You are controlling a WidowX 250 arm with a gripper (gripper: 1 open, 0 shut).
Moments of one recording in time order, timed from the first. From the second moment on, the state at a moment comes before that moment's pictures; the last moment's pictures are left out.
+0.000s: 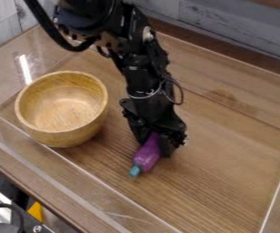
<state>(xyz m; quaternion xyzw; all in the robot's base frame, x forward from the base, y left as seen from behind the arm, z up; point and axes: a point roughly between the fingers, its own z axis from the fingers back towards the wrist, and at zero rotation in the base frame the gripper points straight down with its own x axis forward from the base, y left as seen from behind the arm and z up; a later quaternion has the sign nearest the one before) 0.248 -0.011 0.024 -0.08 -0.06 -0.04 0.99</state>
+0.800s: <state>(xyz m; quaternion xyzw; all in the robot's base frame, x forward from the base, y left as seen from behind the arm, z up) 0.234 -0.009 0.035 -0.09 -0.03 -0.03 1.00</state>
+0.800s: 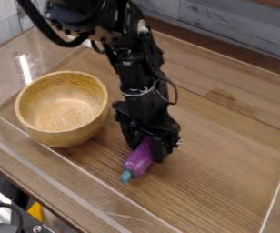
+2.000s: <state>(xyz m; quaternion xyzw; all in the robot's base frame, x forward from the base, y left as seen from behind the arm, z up) 0.226 -0.003 0.056 -0.10 -0.02 -0.02 0.99</state>
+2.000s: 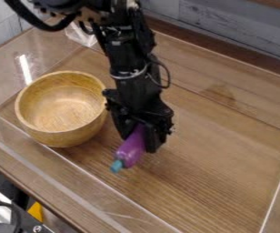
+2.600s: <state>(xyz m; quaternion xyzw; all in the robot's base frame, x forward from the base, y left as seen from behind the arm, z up) 0.224 0.022 0.076 -0.09 -0.02 0.00 1.00</state>
